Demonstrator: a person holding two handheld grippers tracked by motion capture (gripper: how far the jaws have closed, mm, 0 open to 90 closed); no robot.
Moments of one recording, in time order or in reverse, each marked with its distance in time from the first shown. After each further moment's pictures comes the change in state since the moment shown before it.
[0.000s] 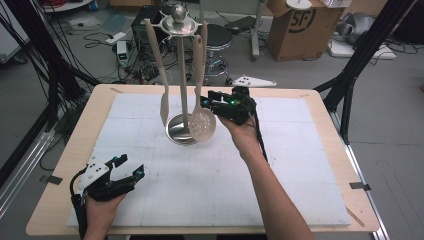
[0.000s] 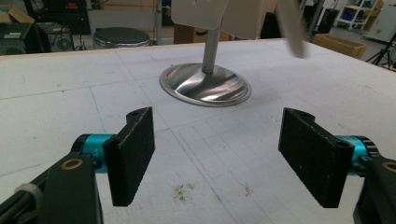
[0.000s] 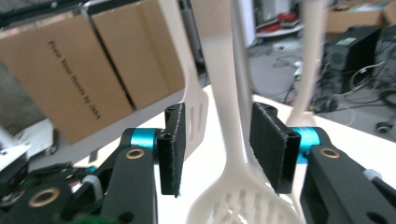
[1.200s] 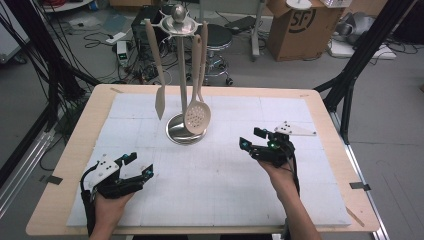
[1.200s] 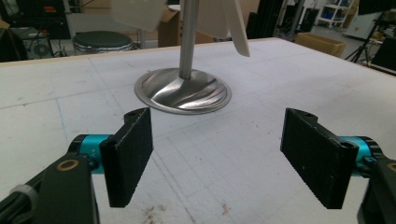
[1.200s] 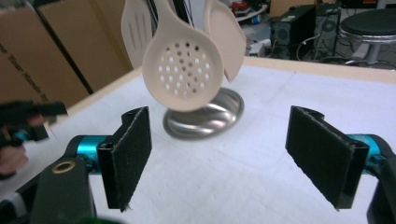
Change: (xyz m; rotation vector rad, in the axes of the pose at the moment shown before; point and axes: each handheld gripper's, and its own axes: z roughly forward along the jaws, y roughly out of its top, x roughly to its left) left arm -0.012 0.003 0.017 -0.006 -0.080 0.018; right arm -0.029 -0.109 -0.099 0.024 -0.159 0.049
